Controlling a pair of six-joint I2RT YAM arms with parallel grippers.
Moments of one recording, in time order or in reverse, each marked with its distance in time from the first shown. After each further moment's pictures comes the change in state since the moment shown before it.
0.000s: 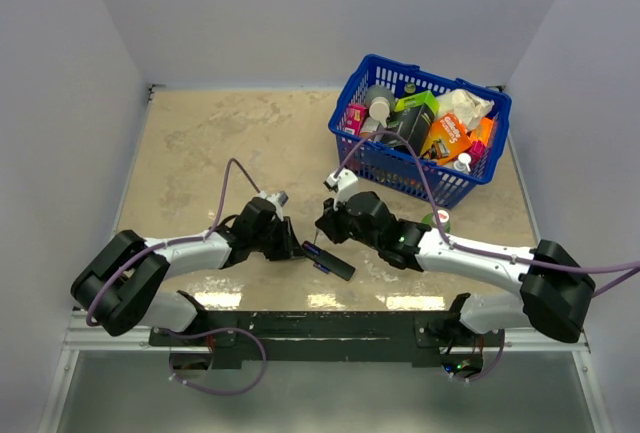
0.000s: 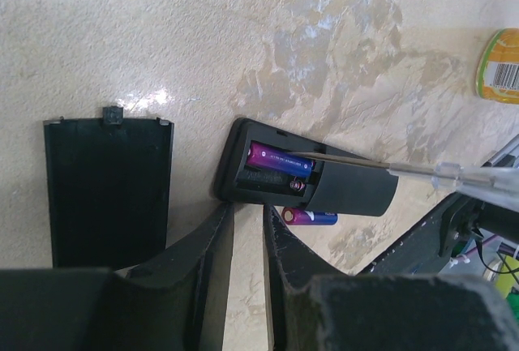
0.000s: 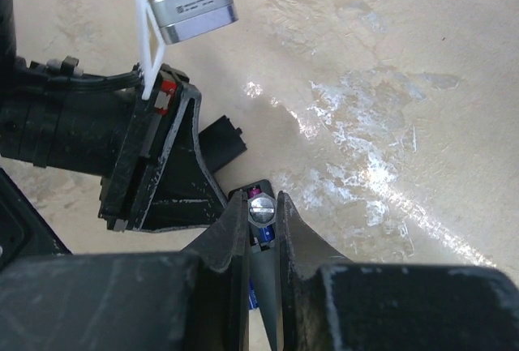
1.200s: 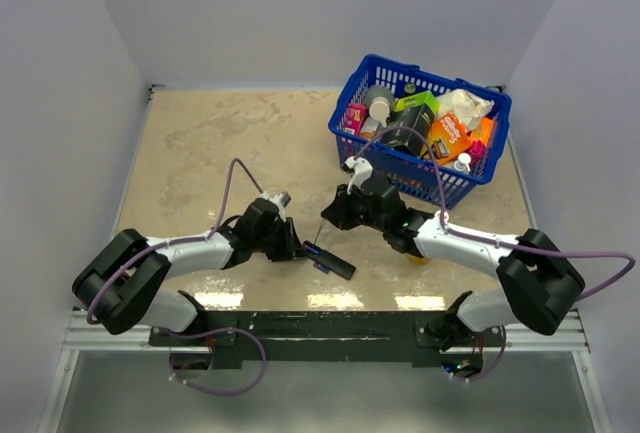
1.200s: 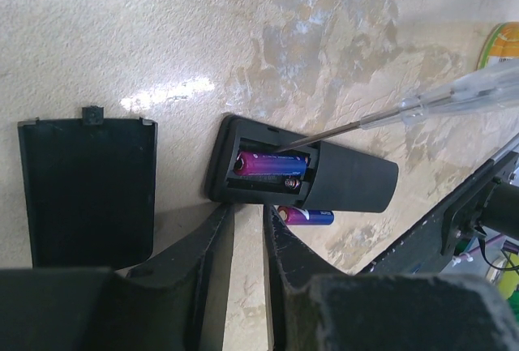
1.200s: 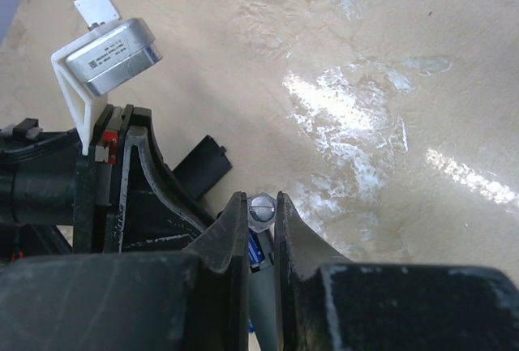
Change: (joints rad) left arm -0.024 0.009 0.006 0.006 -0.017 -0.003; right arm -0.175 0.077 -0.049 0.120 -0.179 0.116
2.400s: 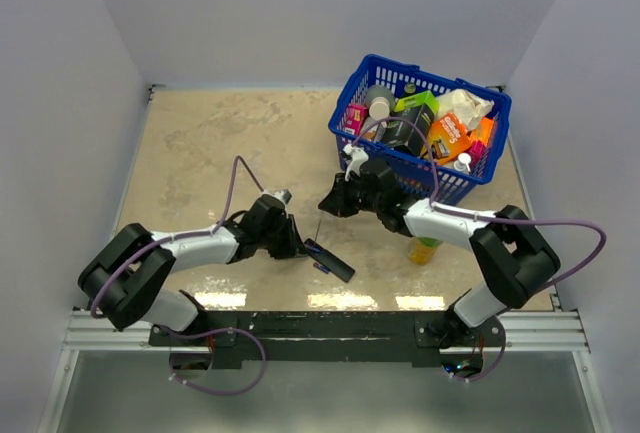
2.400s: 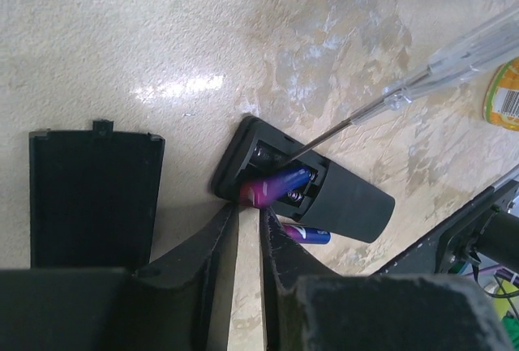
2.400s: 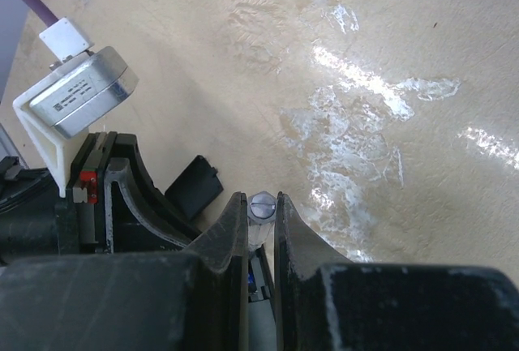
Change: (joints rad) left arm -0.009 0.043 0.067 -0.080 -0.061 -0.053; right arm -0.126 0.184 0.111 0.014 -0.199 0.011
